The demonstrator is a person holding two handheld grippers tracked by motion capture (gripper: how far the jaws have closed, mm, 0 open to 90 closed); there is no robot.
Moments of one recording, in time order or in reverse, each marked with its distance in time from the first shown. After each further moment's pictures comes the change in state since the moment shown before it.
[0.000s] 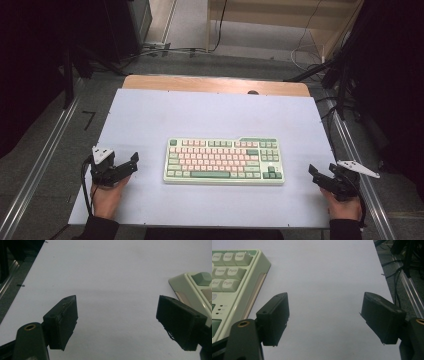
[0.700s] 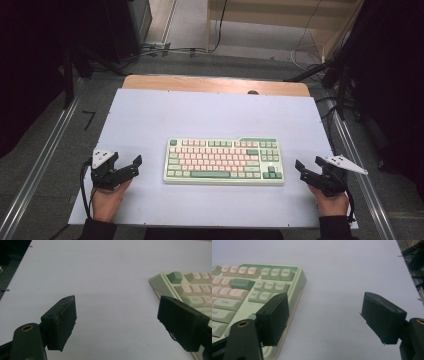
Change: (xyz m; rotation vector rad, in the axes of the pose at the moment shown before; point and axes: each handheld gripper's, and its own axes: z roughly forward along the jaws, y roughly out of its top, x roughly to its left) left arm -0.004 -0.001 -0.011 -0.015 -0.085 0.030; right arm 0.036 0.013 -0.003 -0.067 0.103 -0.068
